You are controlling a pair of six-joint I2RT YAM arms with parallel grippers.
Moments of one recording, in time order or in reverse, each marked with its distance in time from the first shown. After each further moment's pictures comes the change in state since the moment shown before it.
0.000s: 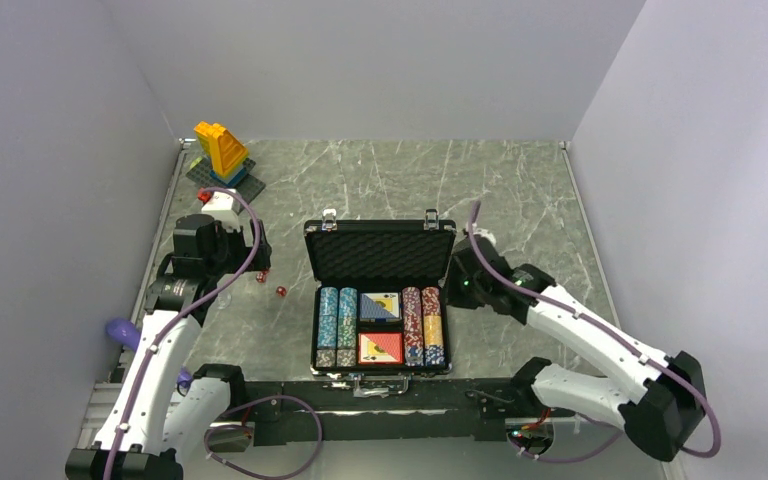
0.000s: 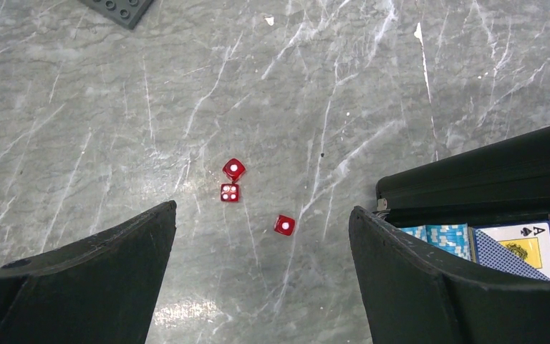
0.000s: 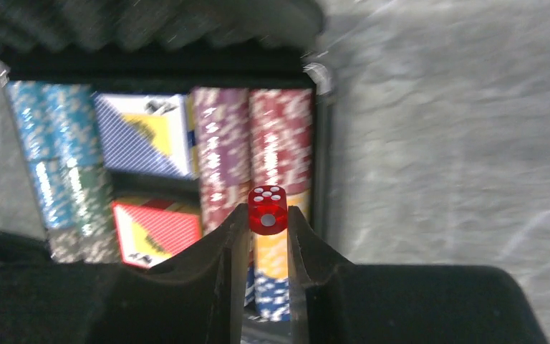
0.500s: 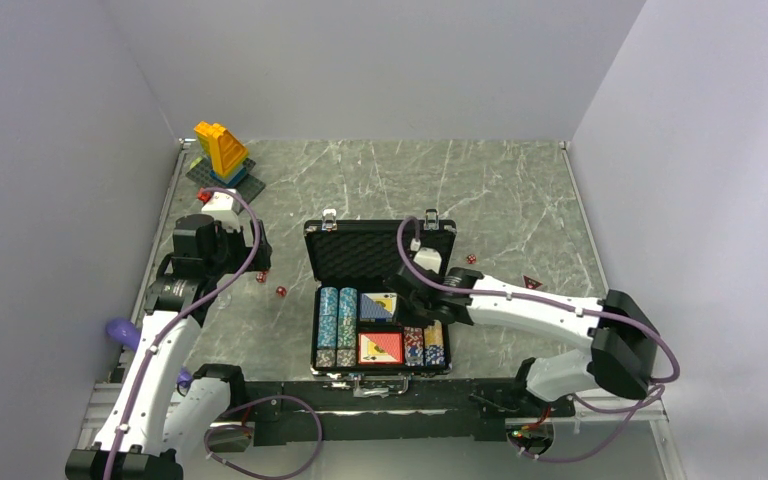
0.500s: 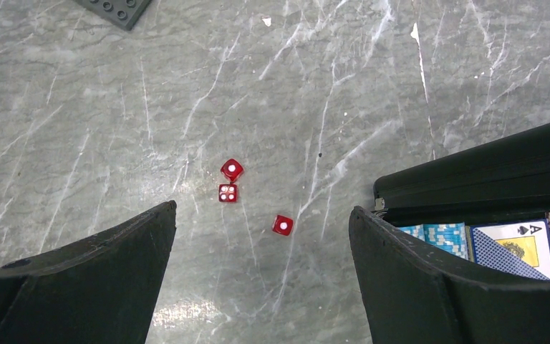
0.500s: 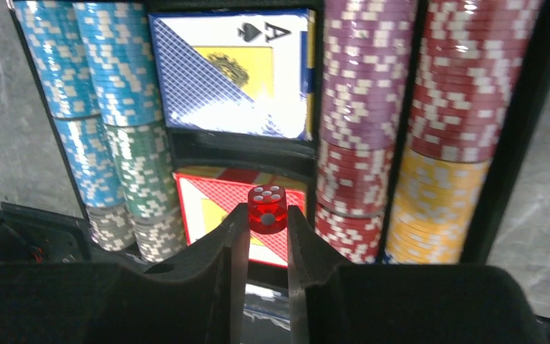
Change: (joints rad) left arm 0.000 -0.002 0.000 0.000 0.009 0.000; right arm 0.423 0.308 0.122 0.044 0.097 0.394
